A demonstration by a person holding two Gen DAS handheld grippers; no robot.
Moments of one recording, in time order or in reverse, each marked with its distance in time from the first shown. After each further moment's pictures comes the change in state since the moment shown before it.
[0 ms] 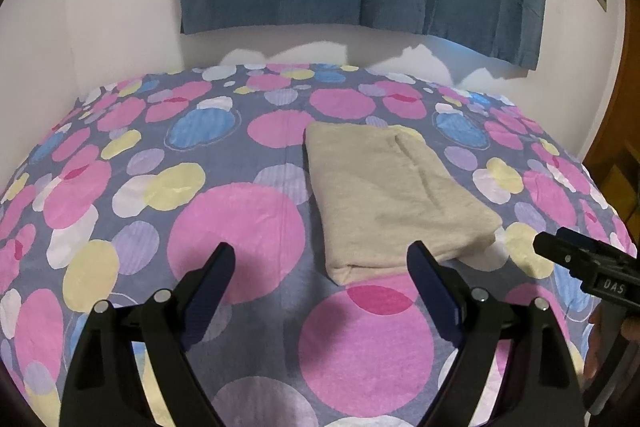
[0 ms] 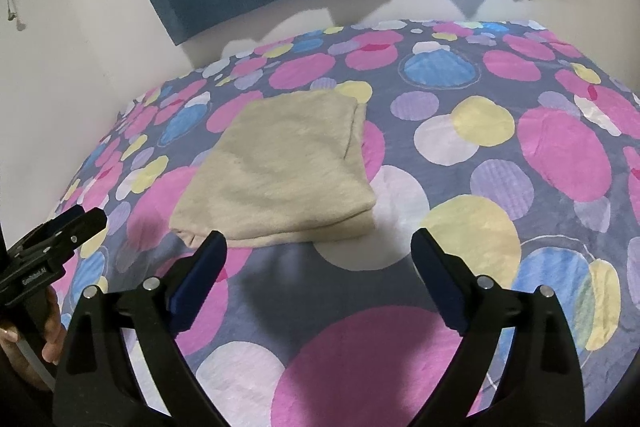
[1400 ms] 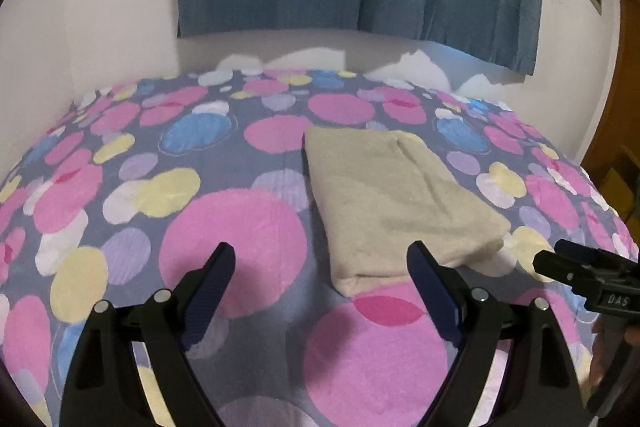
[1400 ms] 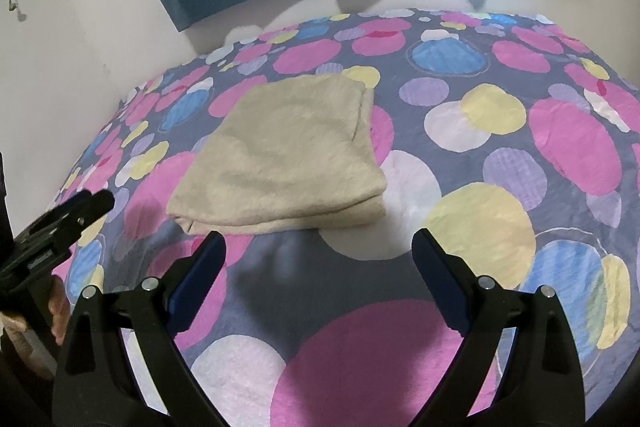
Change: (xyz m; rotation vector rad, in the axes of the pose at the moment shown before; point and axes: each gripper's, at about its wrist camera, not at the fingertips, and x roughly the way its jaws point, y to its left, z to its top) left arm 0.016 0.007 -0.005 -0.004 -0.038 -0.024; right arm 0.016 -0.001 -0.007 -0.021 0.045 0.022
